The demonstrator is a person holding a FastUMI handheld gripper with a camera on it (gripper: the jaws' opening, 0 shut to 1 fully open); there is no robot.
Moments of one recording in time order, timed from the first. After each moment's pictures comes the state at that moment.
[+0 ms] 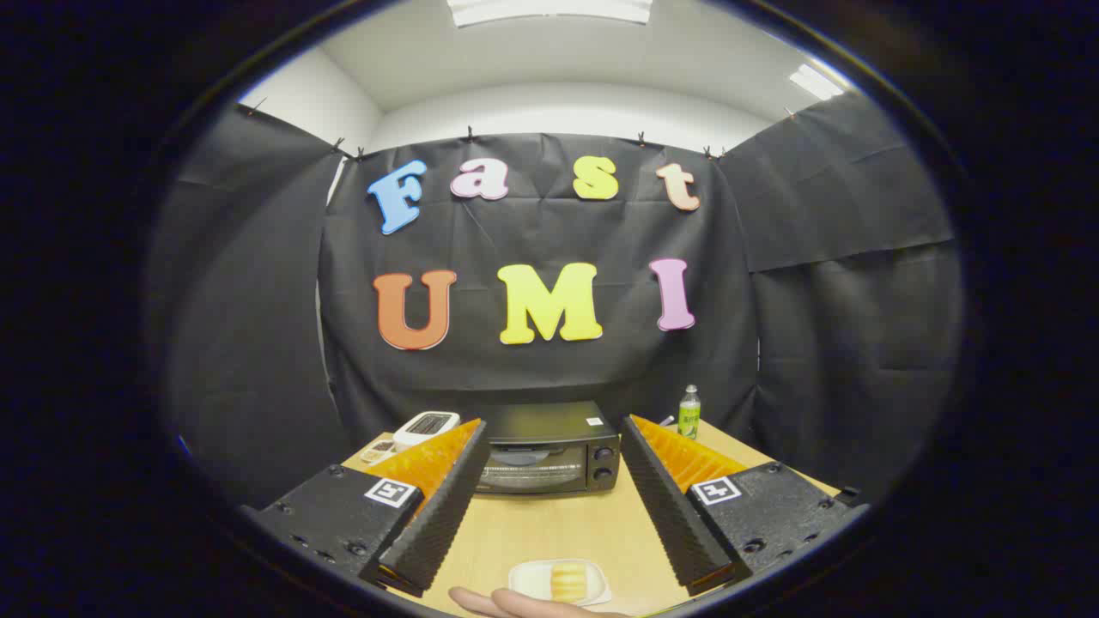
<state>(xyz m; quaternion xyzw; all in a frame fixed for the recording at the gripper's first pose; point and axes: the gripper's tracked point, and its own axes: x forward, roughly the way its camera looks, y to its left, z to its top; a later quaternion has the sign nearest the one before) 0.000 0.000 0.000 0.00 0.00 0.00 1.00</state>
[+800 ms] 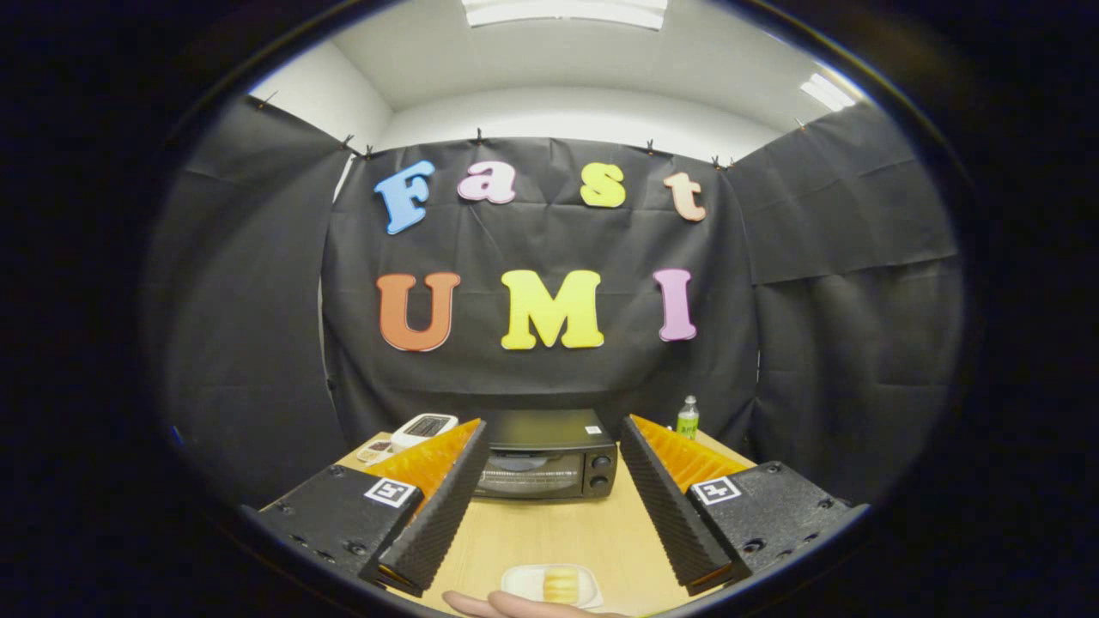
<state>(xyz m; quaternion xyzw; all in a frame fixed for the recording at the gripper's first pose) 0.003 0.007 0.018 -0.02 -0.02 0.00 1.00</state>
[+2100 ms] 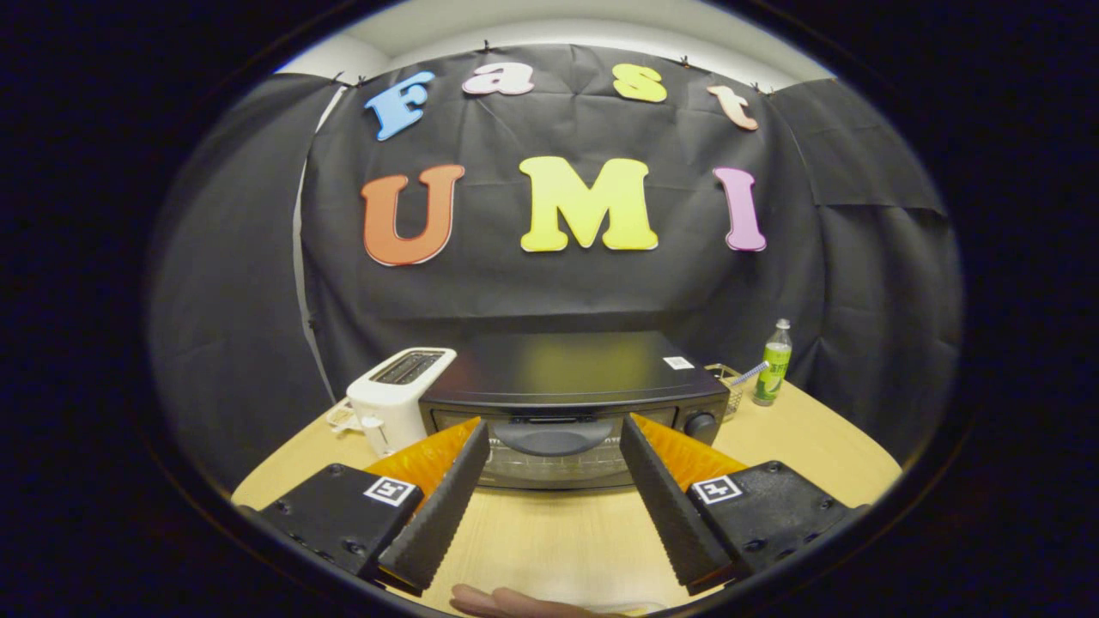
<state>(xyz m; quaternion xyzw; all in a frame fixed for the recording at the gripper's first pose) 0.238 0.061 -0.157 -0.01 0.12 0.03 0.99</state>
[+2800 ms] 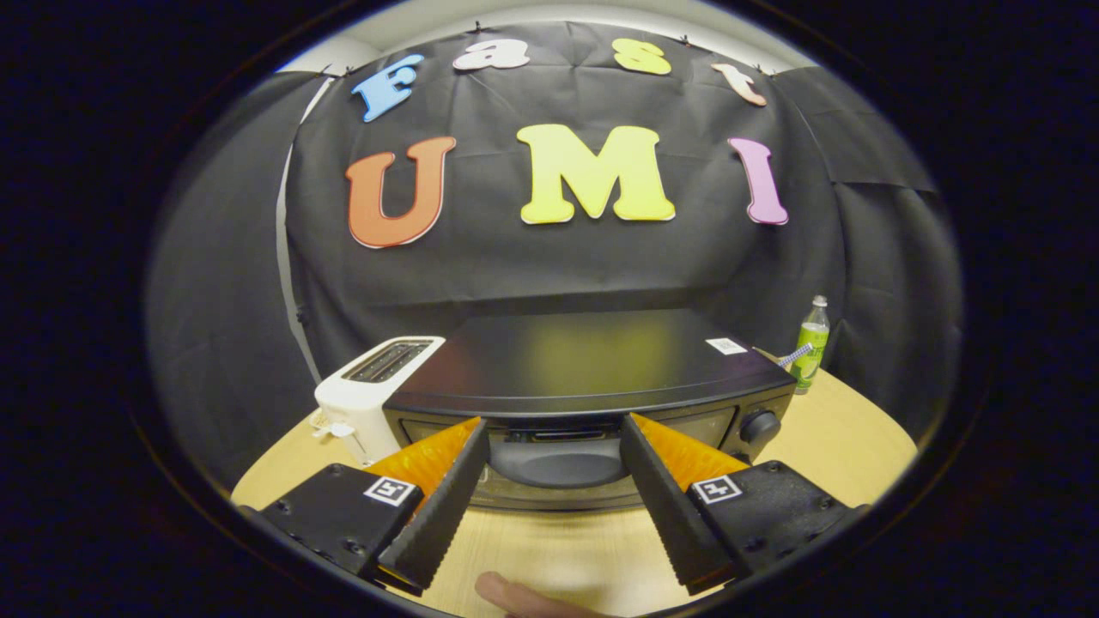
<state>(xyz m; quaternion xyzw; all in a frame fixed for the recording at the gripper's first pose) 0.305 0.074 -0.185 0.00 0.14 0.04 0.99</state>
